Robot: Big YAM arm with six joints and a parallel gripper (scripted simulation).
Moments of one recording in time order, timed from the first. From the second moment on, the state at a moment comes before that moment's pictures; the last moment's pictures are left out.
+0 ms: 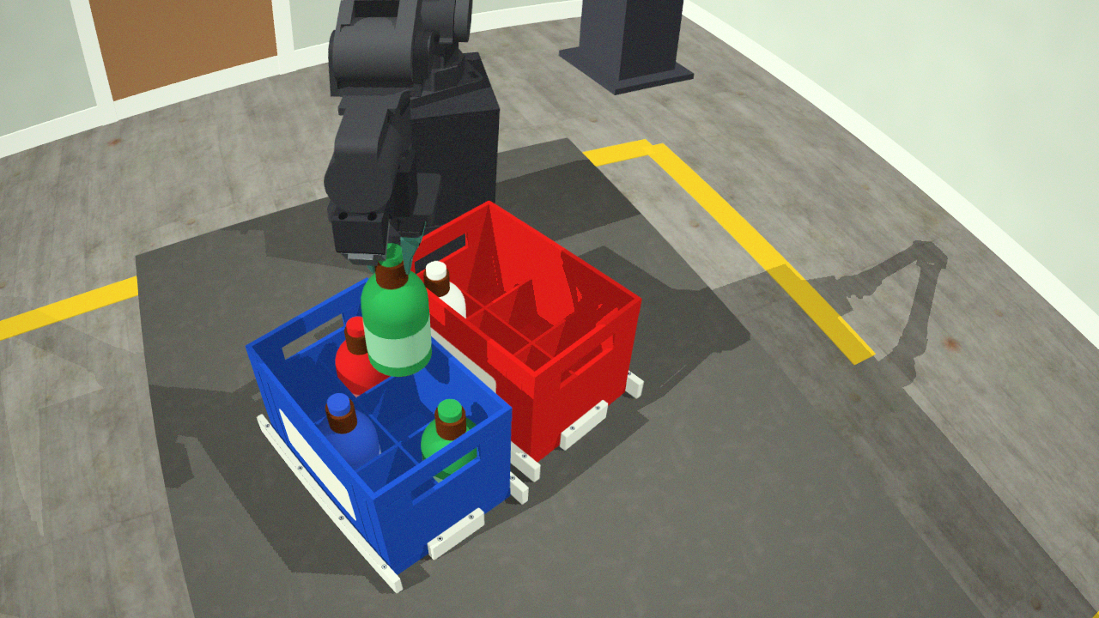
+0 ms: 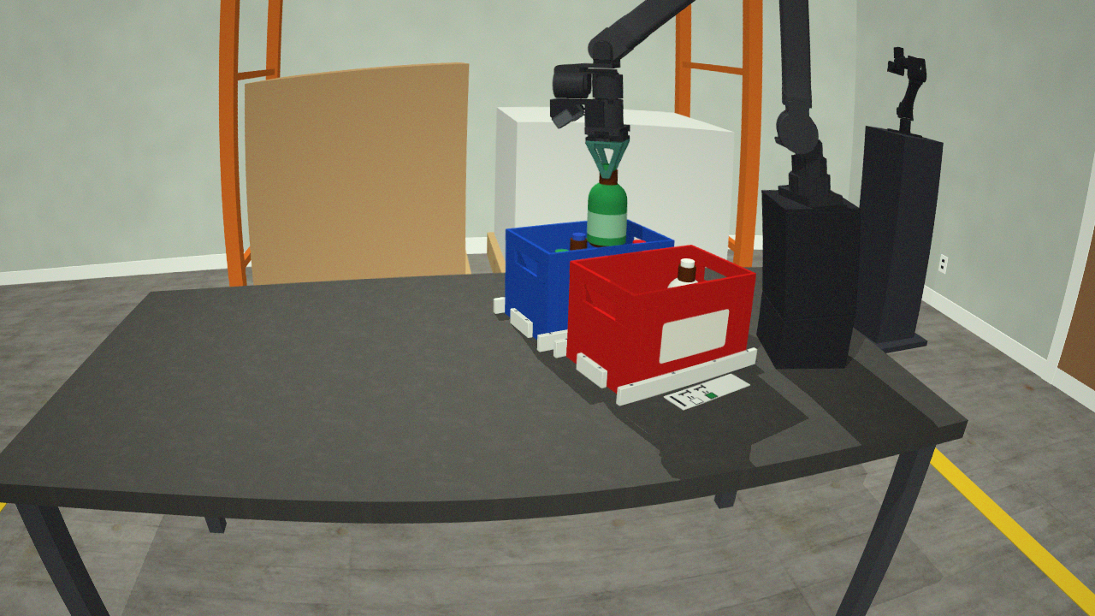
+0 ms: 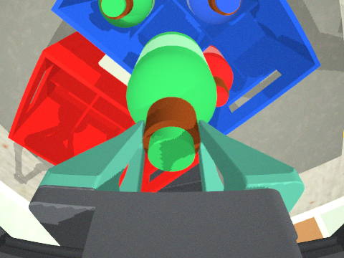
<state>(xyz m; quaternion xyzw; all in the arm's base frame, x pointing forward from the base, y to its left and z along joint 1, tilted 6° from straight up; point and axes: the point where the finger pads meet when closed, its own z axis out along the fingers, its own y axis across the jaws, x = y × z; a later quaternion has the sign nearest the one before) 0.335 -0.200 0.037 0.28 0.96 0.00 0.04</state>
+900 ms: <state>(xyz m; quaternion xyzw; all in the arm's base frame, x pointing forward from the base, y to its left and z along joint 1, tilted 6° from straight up) 0.334 -0.198 0.051 0.28 0.96 0.01 0.03</state>
